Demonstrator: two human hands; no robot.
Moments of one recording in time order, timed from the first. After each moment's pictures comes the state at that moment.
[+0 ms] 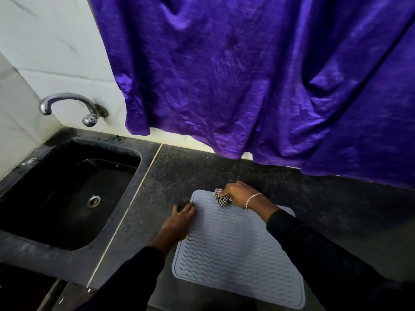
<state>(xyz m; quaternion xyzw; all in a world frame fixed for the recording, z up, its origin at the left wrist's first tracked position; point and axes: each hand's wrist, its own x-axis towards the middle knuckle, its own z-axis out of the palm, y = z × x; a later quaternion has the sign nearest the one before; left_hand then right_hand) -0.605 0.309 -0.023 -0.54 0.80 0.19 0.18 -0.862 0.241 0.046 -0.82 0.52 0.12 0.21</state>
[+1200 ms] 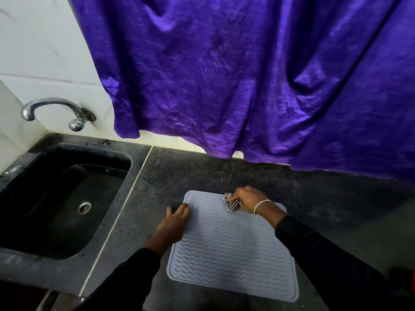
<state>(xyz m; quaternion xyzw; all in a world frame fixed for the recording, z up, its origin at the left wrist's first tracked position) -0.609 0.311 -0.027 -0.55 0.80 0.16 0.18 -0.908 0.270 0.043 -0.76 0.60 0.11 0.22</state>
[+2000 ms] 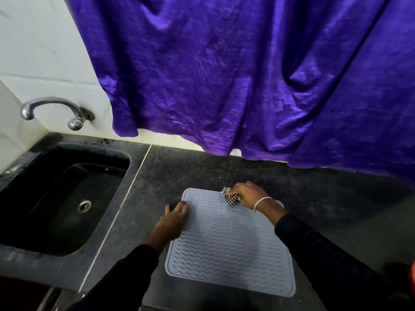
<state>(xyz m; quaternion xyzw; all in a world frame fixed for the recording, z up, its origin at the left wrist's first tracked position) -0.613 0.315 -0.023 -0.55 0.80 0.17 0.17 -0.918 0.276 0.047 -0.77 0.59 0.07 0.22</state>
